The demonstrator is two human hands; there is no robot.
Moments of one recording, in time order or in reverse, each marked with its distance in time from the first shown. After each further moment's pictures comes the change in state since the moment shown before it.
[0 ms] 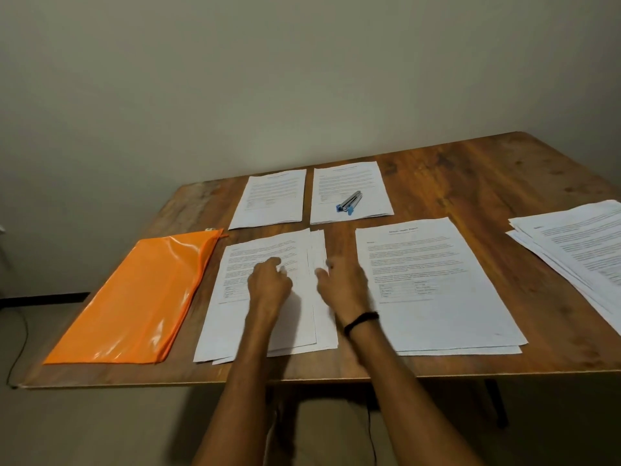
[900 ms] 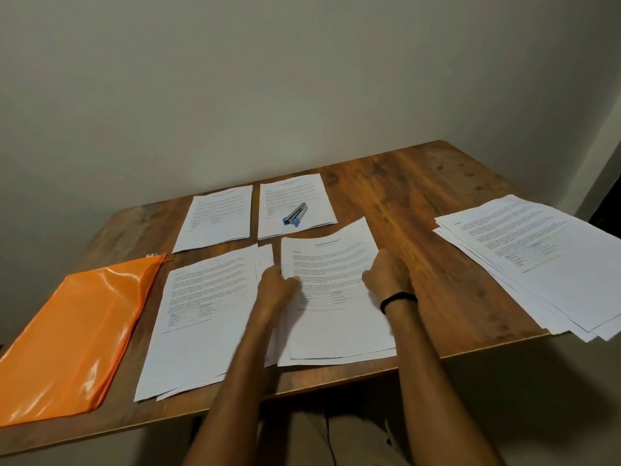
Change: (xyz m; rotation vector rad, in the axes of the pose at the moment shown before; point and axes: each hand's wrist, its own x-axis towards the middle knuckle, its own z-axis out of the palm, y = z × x) left_hand -0.014 0.065 0.059 -0.439 -0.324 0.025; right_hand 0.032 0.102 -0.117 -0.208 0.148 0.198
